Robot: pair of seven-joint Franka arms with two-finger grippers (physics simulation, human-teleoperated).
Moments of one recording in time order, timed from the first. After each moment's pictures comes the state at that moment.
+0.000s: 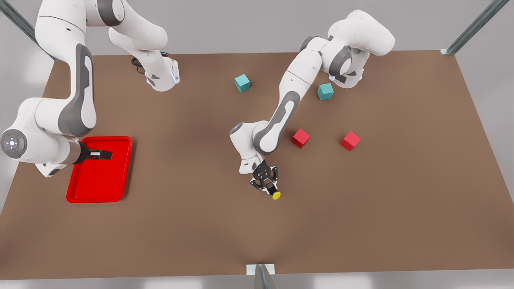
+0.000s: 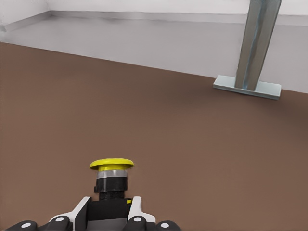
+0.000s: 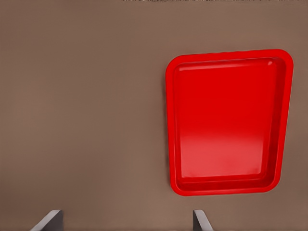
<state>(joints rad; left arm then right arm) -0.96 1.08 0.25 -1.13 0.79 2.11 -1.78 -0.13 0.27 0.04 -1.54 -0.01 1.56 -0.03</state>
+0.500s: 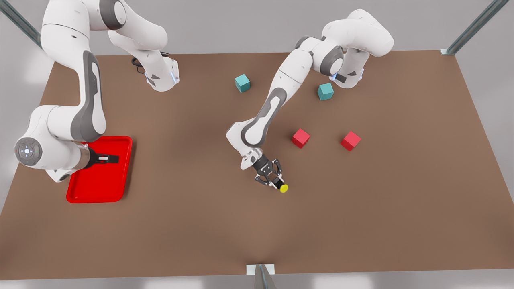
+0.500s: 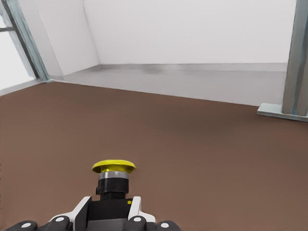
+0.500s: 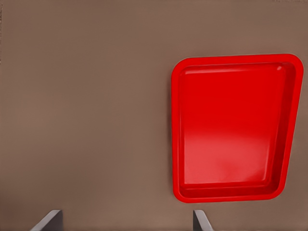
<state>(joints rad) -1.06 1.14 0.29 -1.12 0.91 1.88 -1.97 -0.10 0.31 0.04 -1.54 -0.03 1.59 -0.01</state>
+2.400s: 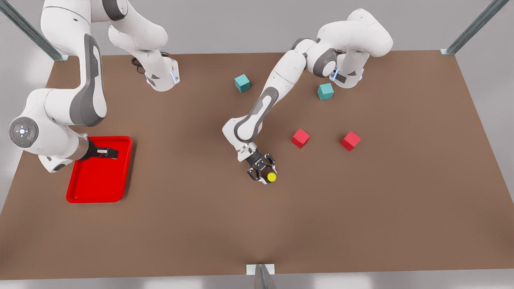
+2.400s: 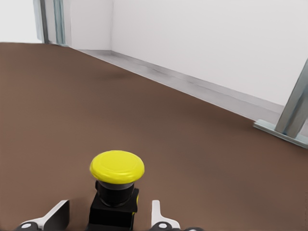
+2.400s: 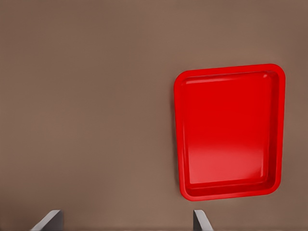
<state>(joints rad) -1.11 1.22 0.28 -1.09 0.92 1.88 -2.35 -0.07 0.23 0.06 -1.53 -0.04 1.59 0.07</state>
